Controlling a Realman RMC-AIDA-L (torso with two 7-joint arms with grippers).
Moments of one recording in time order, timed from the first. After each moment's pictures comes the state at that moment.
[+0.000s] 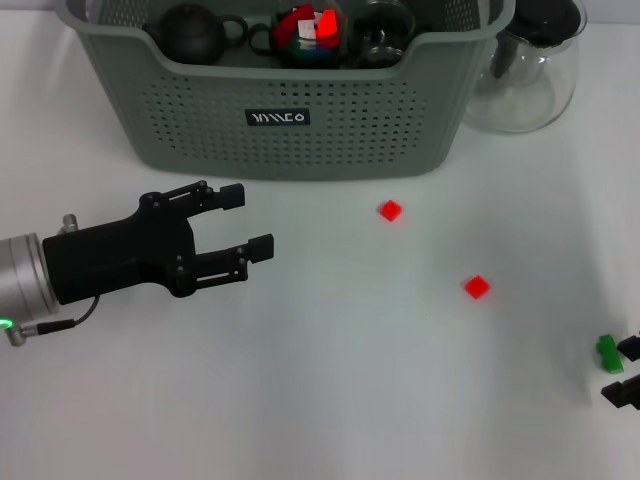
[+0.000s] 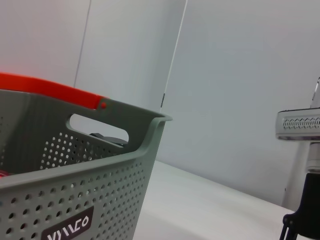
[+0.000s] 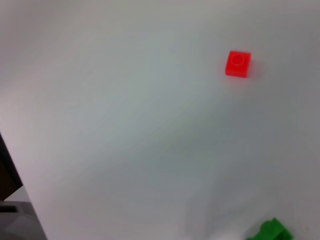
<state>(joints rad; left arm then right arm) -0.41 -2.13 0.46 0.54 2.05 1.71 -1.11 0.44 2.10 -1.00 -1.22 -2.71 -1.81 1.95</state>
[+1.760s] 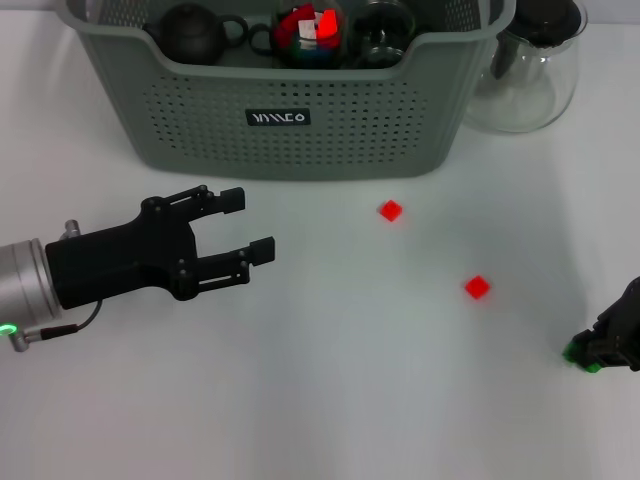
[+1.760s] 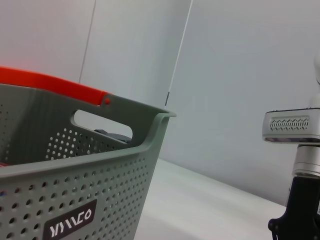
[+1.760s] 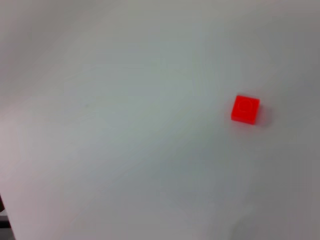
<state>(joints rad) -0.40 -2.13 0.46 0.54 2.05 1.69 -1.11 0.53 2.10 -1.01 -1.06 -2.69 -1.70 1.95</state>
